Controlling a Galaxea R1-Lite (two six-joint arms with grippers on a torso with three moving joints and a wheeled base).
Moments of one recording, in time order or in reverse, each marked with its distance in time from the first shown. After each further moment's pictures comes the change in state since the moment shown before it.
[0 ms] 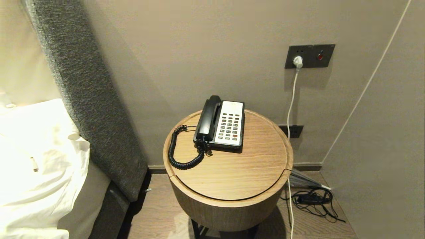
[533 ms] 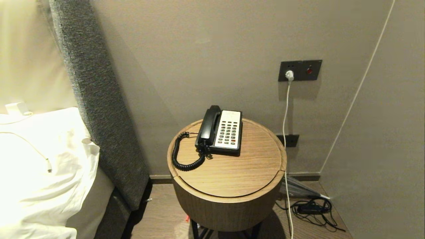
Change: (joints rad) left arm 0.000 0.000 0.000 0.001 -0.003 0.009; right arm 0.000 0.000 0.000 0.000 0.000 0.000
